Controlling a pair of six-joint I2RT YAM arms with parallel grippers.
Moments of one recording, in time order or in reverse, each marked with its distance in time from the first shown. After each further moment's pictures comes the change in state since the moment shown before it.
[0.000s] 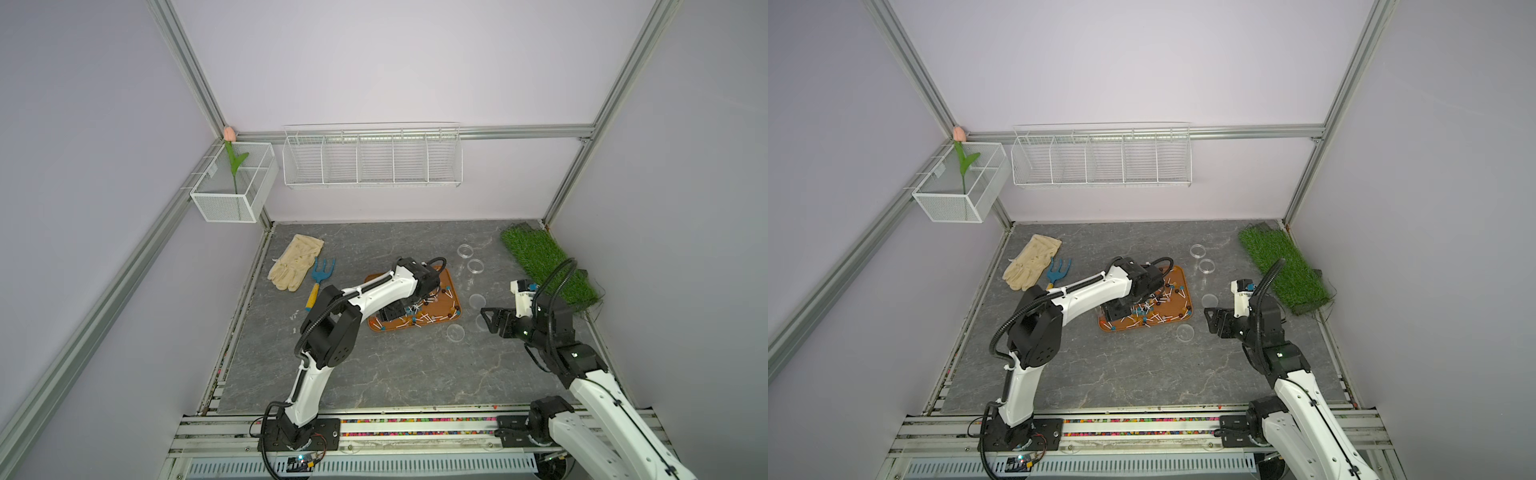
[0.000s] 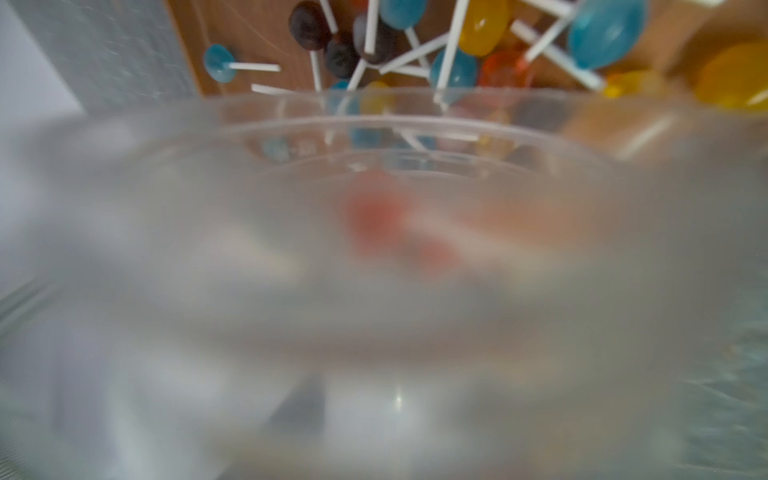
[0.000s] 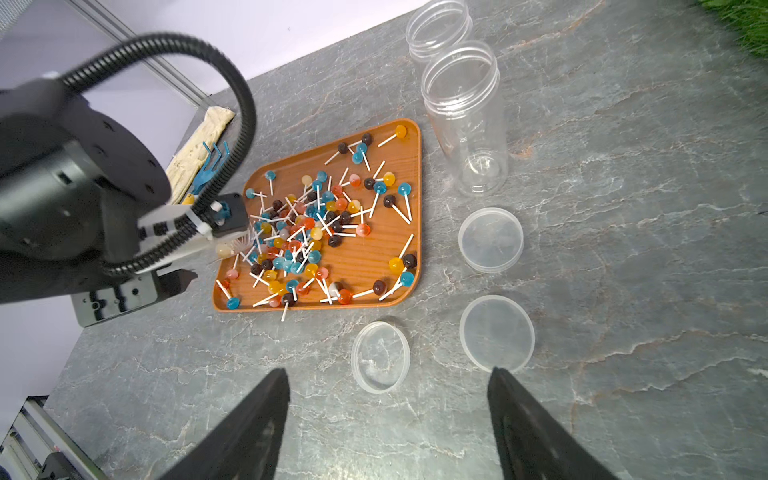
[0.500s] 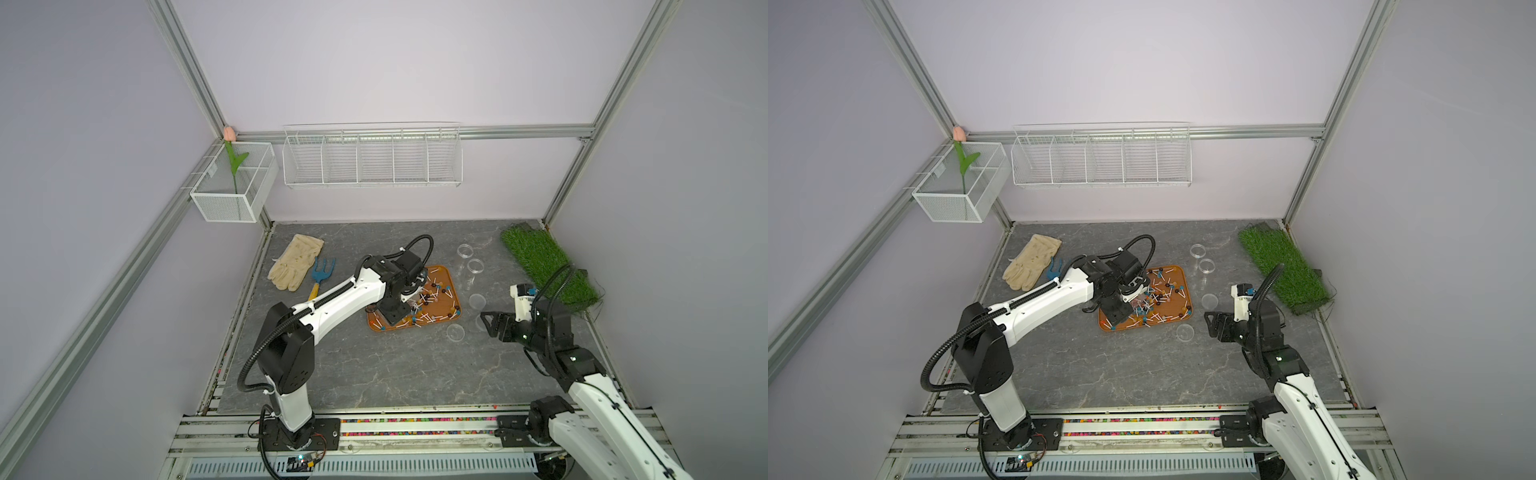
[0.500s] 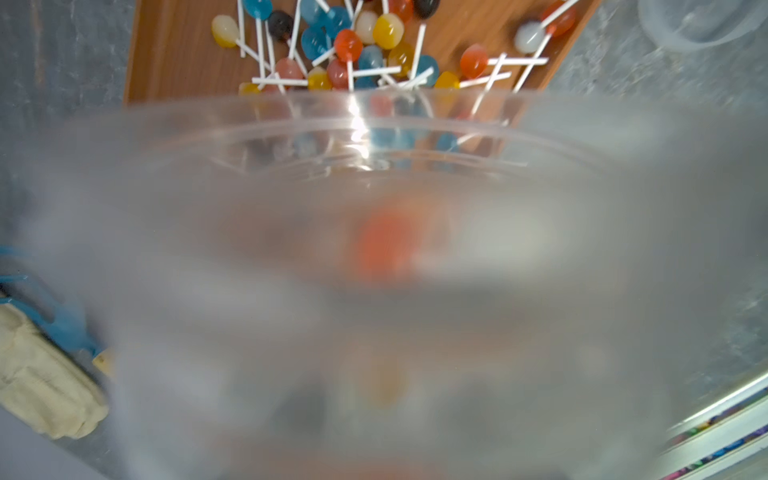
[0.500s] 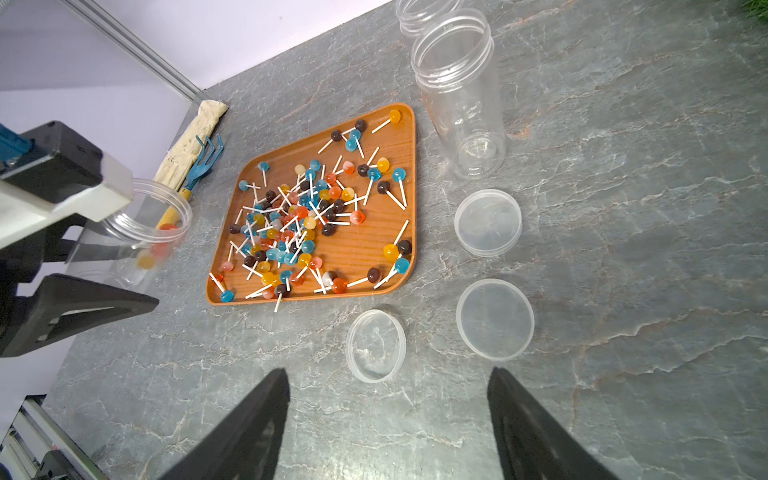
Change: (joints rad) left arm 0.035 -0.304 -0.214 0.278 0.373 -0.037; right arm 0.000 -0.019 -0.046 0.006 0.000 0.015
